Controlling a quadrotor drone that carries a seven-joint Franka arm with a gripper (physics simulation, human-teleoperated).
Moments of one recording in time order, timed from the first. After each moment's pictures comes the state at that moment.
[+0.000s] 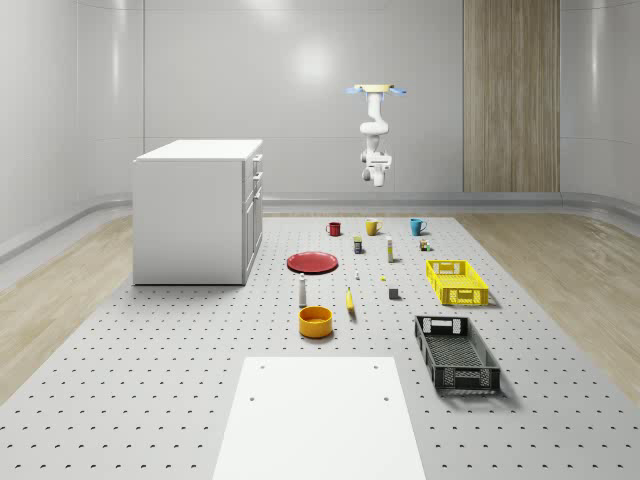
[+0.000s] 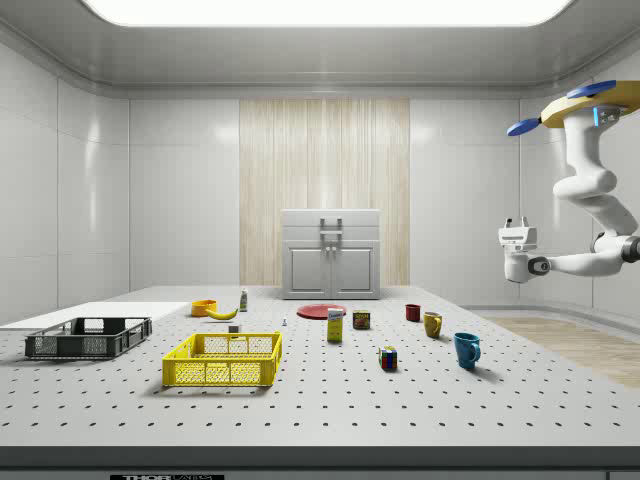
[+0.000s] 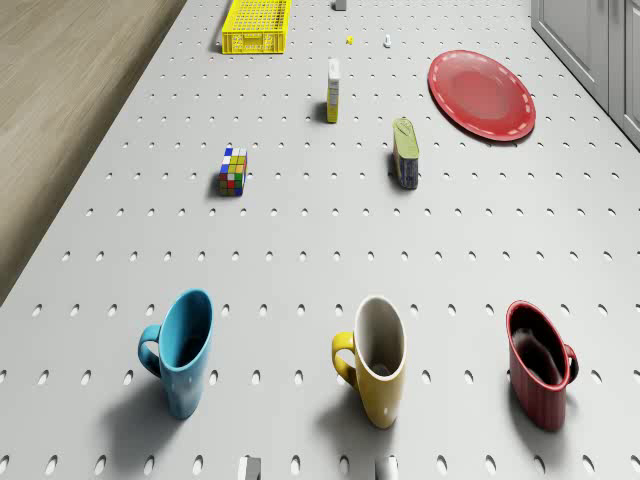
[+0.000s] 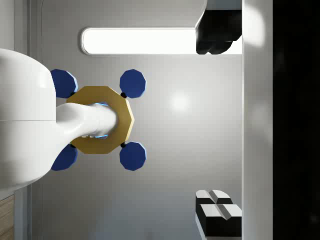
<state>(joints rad) 0.00 -0.79 0.00 -2.34 0.00 1.55 0.79</state>
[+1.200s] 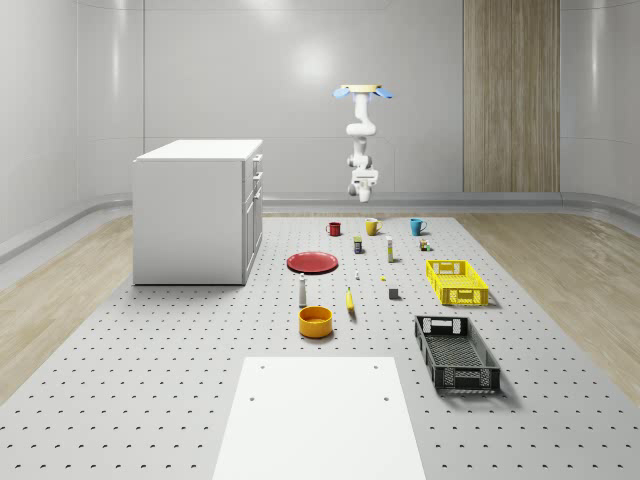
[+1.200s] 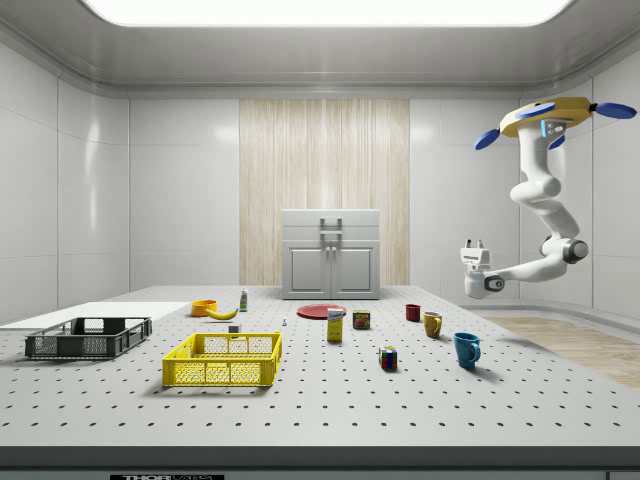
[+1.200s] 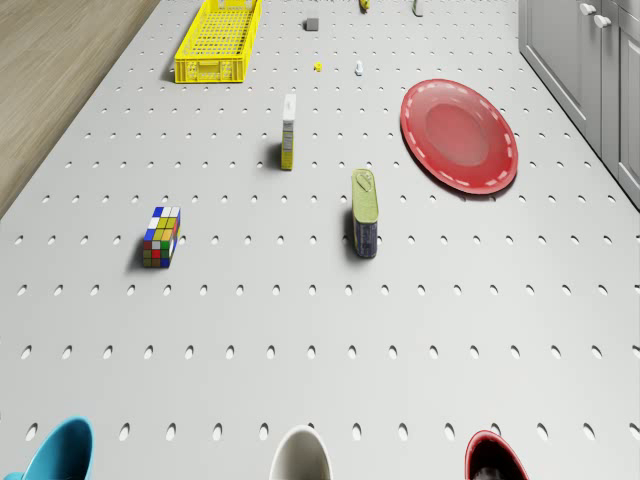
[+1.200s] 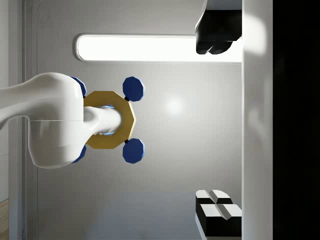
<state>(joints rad) -0.01 -0.70 0.00 -2.04 0.00 1.36 0.78</state>
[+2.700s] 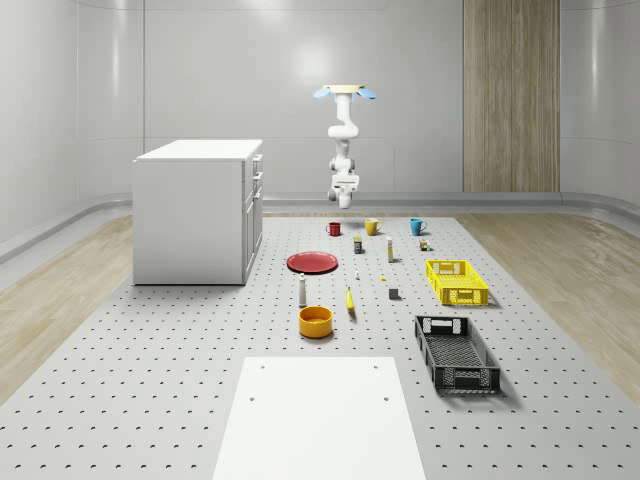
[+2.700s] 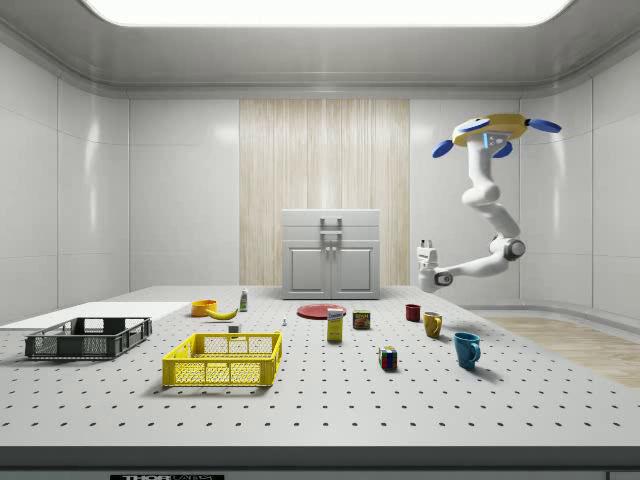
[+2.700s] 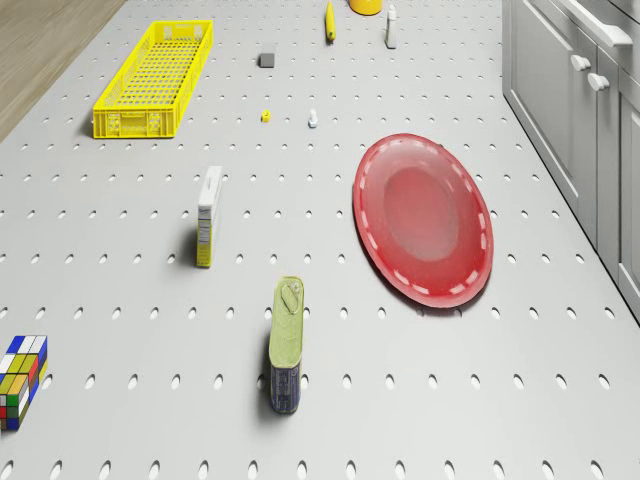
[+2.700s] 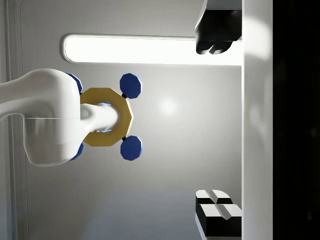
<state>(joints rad) -0.01 -0.72 0.02 -2.05 -0.02 1.38 0.78</state>
